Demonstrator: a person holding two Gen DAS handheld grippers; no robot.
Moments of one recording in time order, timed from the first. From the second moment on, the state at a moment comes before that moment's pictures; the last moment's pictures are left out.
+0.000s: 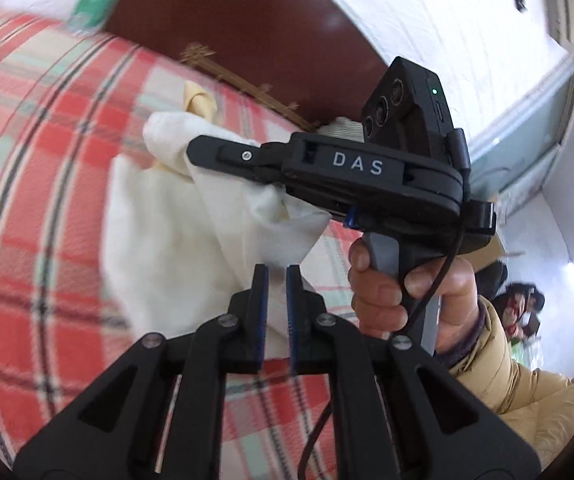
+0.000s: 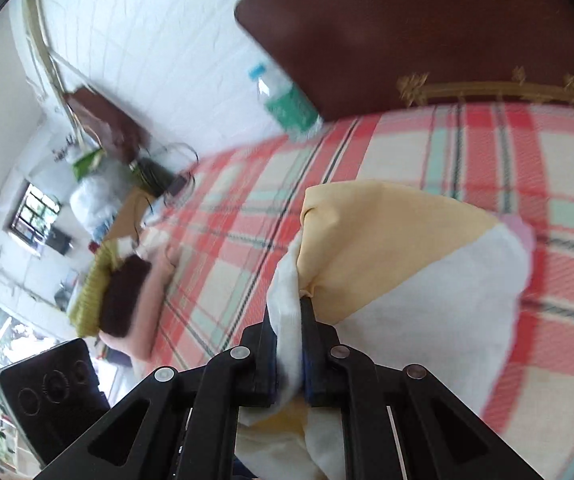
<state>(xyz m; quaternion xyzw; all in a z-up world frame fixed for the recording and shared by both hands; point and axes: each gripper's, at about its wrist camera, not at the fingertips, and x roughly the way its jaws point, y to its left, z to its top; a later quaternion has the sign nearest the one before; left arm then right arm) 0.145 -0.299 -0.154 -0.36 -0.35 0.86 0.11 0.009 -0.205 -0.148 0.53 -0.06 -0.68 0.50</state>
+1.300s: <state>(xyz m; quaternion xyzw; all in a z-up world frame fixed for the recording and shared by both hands) 0.166 -0.336 -0.192 -0.45 -0.35 0.82 0.06 -0.031 -0.109 -0.176 0.52 -0.07 -0.72 0.46</state>
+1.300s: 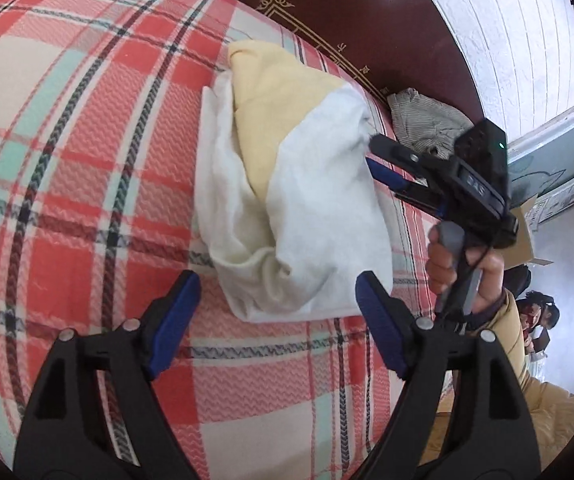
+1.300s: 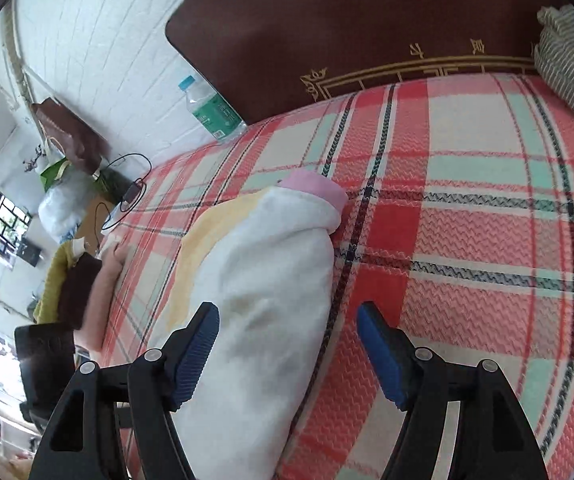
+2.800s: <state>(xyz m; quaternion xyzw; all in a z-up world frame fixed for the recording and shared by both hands) 0.494 -0.649 -0.055 -0.26 -0.37 0.83 -0.33 0.213 -0.604 -0.064 0.51 -0.03 -0.51 0.69</state>
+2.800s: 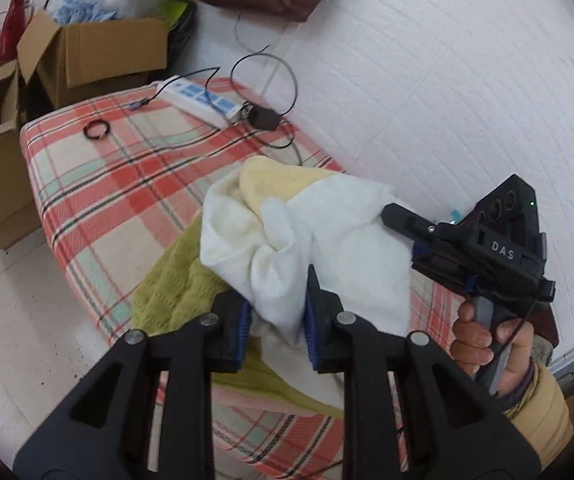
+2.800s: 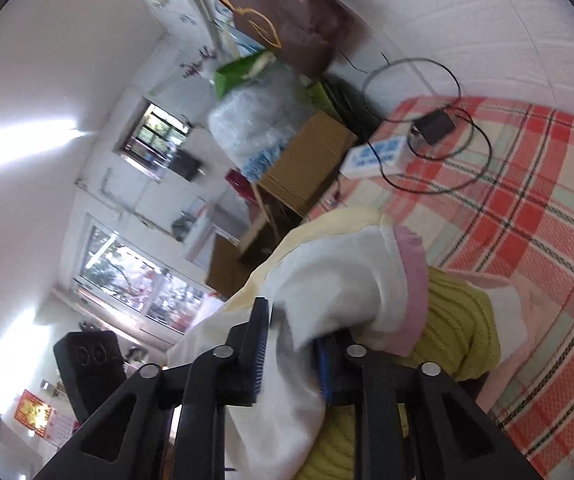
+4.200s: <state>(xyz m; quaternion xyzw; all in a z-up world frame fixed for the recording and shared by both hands) 0.471 -0.468 -0.046 -0.25 -0.18 0.82 -0.48 0.290 -0.412 -0.031 0.23 0.14 -0.61 0.75</state>
